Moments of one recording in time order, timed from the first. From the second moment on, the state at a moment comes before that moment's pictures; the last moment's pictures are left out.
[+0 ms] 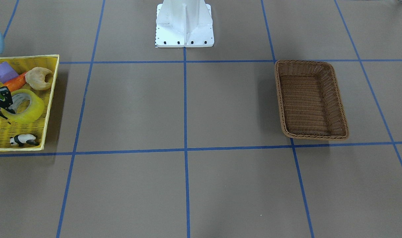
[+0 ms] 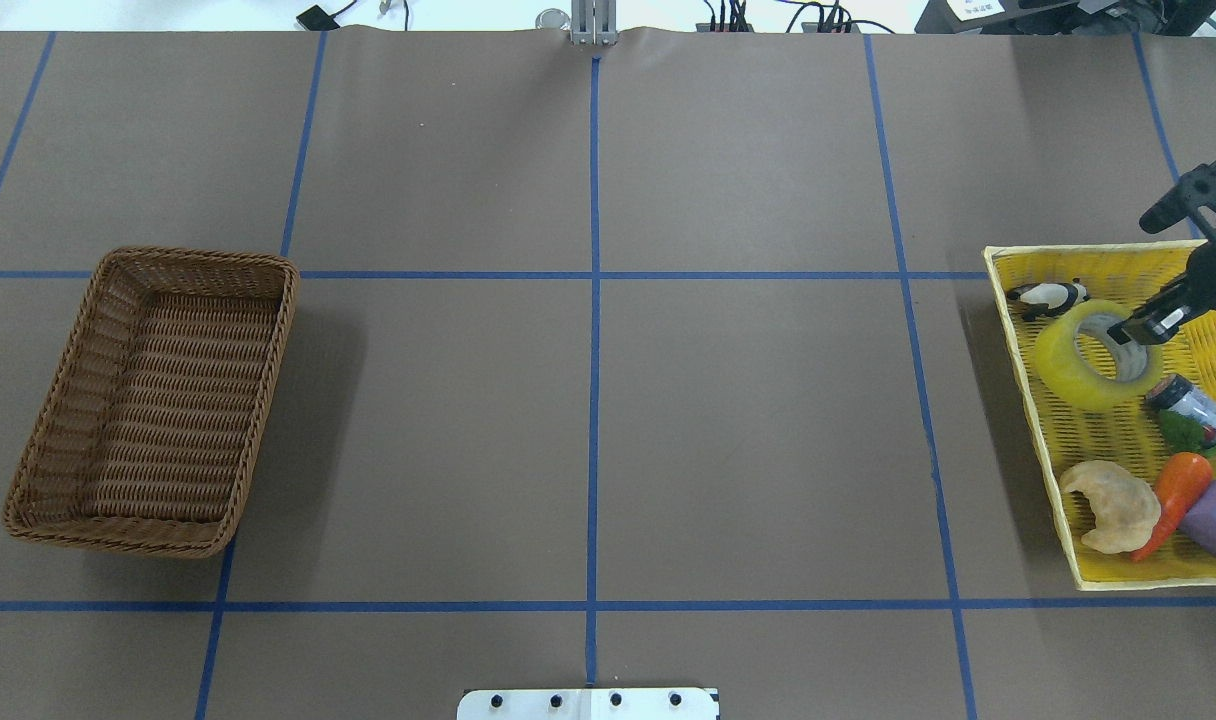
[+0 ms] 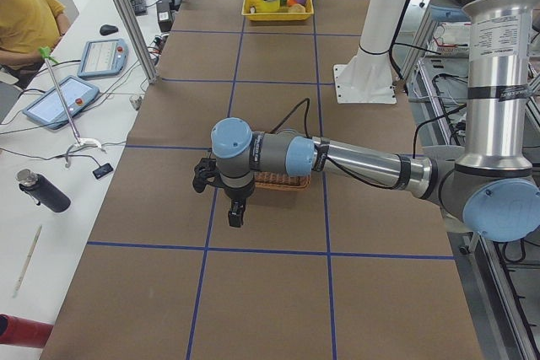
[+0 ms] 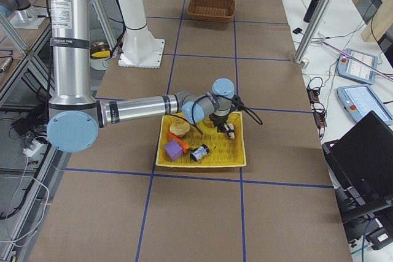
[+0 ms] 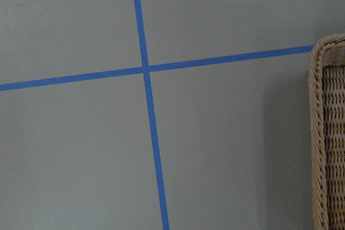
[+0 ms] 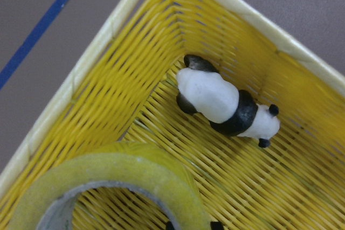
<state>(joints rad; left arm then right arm) -1.52 -1.51 -1.82 -1.47 -2.37 0.03 1.14 -1.59 1.72 -1.20 2.30 -0.02</state>
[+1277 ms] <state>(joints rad) -1.52 -1.57 -1.84 -1.81 -2.37 0.01 1.03 -1.12 1.68 -1.19 2.18 0.68</state>
